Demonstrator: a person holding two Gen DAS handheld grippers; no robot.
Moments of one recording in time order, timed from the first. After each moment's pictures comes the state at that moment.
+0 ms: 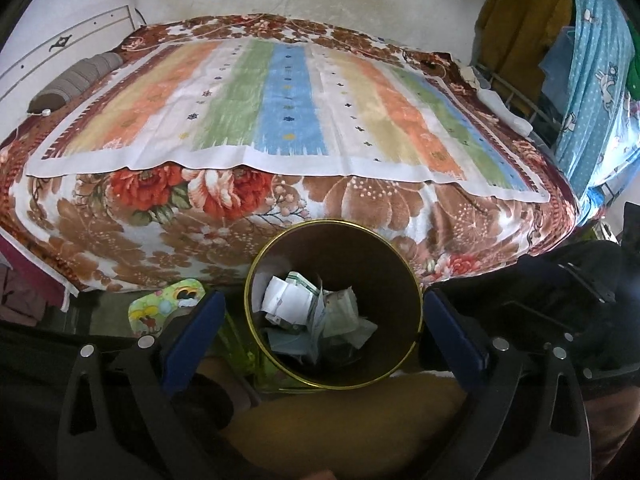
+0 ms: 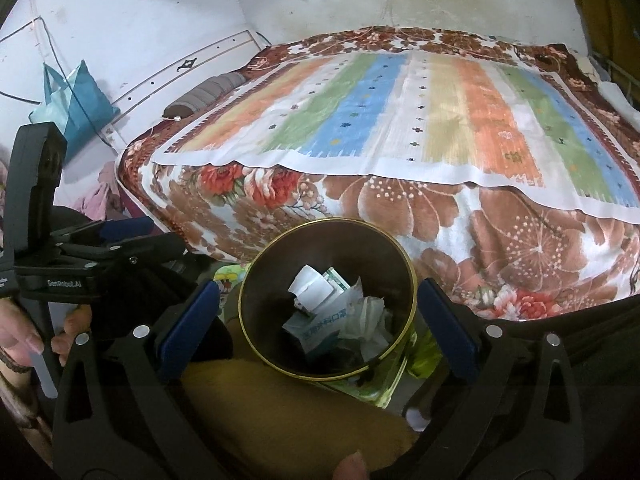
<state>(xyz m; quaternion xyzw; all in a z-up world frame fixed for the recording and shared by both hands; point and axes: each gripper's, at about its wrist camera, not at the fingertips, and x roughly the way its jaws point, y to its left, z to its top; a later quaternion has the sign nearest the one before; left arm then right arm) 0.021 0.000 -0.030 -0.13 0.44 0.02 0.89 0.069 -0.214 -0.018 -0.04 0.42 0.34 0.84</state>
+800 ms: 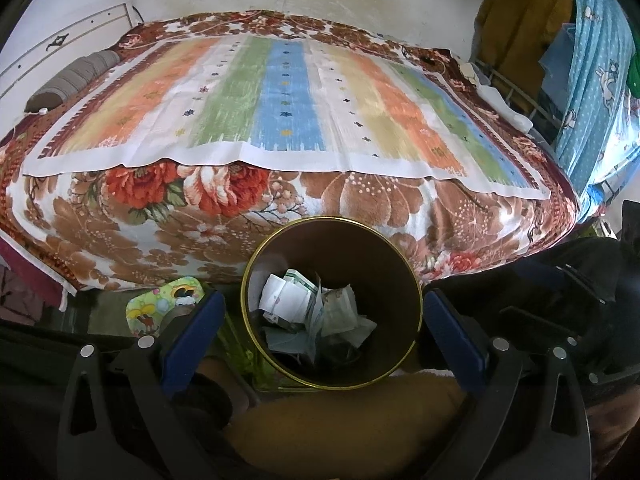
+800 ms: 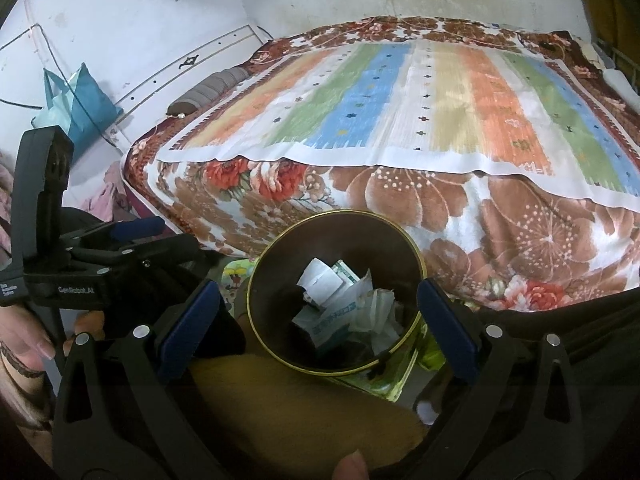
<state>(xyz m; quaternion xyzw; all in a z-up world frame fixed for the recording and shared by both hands) 0.025 -0.004 -0.034 -0.13 0.44 0.02 0.89 0.071 -0.210 -0.027 -0.03 0.43 0.35 0.83</state>
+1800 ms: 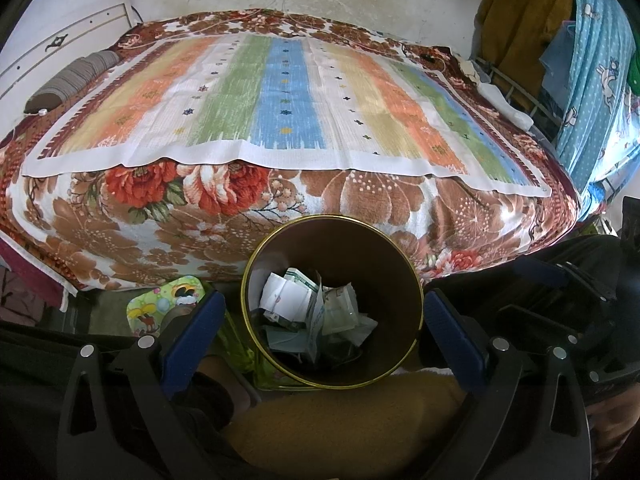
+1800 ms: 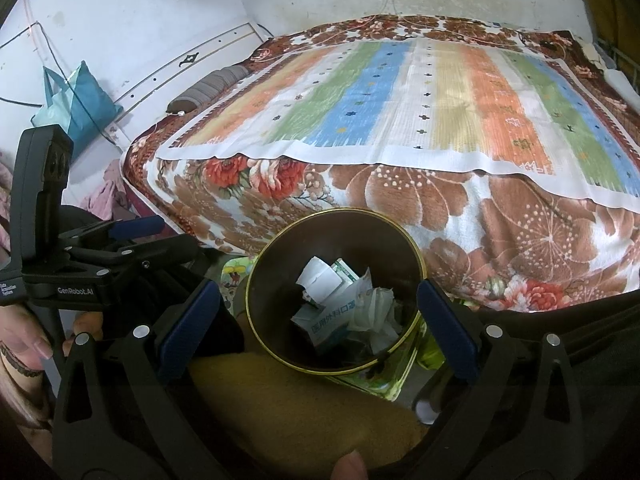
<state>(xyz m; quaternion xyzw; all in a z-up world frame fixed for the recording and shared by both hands) 0.025 -0.005 -0.034 -0.13 0.44 0.02 0.89 0.073 -0.212 -0.028 -0.03 0.44 0.35 0.83</state>
